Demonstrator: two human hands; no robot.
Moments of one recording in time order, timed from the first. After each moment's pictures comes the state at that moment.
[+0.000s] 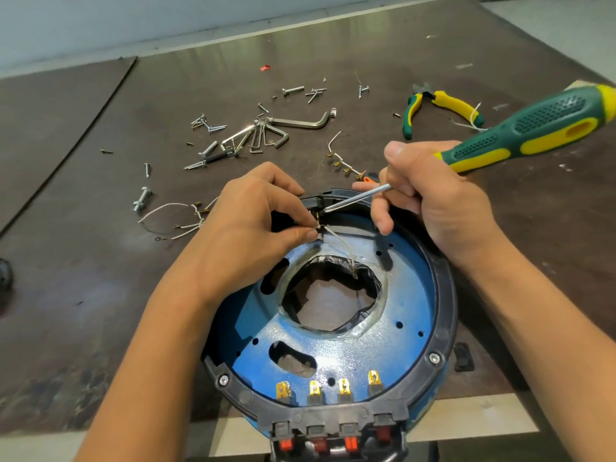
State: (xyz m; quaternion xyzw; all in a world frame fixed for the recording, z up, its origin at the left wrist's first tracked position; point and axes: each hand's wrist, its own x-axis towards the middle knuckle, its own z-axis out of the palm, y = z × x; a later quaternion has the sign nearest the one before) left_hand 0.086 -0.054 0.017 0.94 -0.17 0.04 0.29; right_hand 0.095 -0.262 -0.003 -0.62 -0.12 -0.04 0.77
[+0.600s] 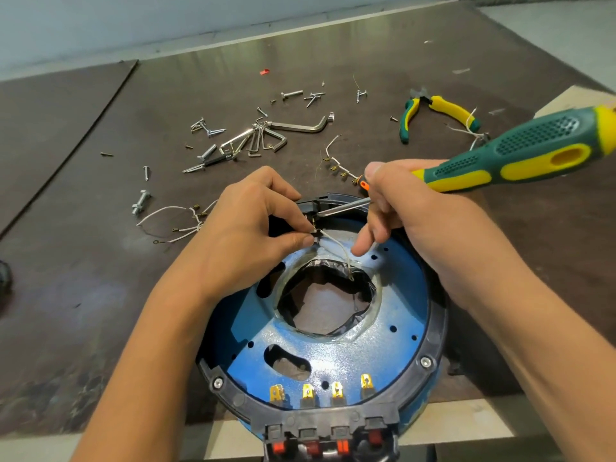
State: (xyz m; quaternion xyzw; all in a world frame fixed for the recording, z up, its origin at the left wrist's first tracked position) left_hand 0.087 -0.056 0.020 0.94 -0.17 0.02 0.28; right_hand 0.072 -0.259 0.010 -0.74 -0.03 -0.01 0.67
